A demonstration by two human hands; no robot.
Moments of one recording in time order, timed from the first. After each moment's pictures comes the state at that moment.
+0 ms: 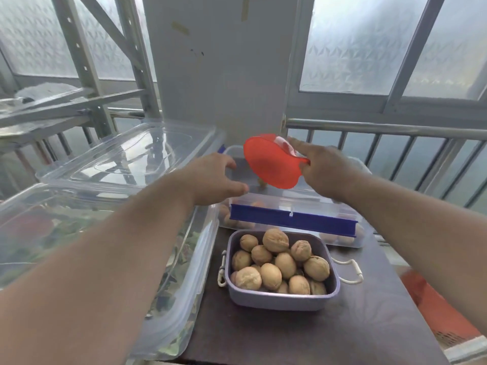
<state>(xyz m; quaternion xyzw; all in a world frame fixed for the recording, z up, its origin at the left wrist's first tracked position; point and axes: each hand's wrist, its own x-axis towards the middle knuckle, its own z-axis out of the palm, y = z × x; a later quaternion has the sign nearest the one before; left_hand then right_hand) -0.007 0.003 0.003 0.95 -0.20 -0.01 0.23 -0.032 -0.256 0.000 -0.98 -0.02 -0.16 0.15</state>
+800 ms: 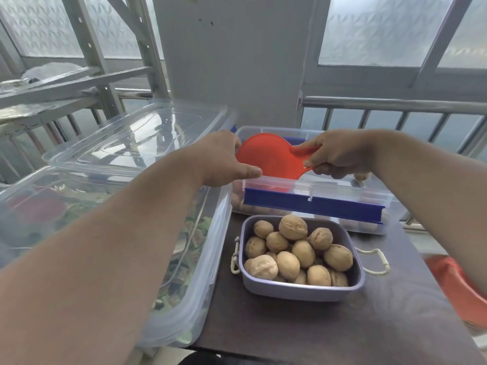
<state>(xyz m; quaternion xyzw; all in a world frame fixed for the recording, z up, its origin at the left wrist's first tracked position) 0.002 0.004 0.002 0.96 -0.18 -0.01 0.21 0.018 -0.274 -0.002 -0.88 0.02 0.21 0.43</state>
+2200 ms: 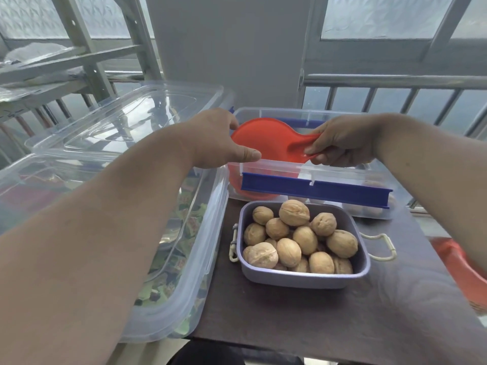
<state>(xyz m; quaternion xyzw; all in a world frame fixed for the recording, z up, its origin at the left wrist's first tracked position) 0.006 0.005 0.006 0.96 -0.17 -0.03 0.21 0.028 -0.286 -0.019 -0.80 0.07 0.30 0.52</state>
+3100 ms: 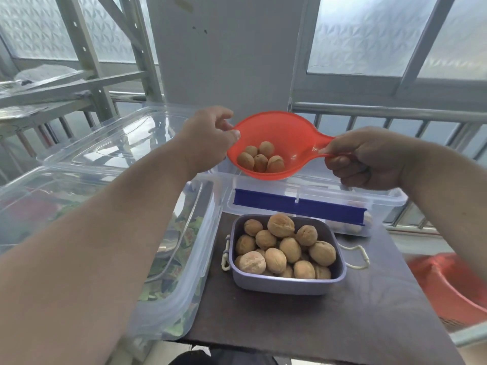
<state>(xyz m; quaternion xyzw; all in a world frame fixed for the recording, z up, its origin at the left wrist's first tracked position) 0.015 0.005 0.006 0.86 -0.17 0.09 0.48 -0.069 -0.279 0.030 -0.76 0.06 0.16 0.62</state>
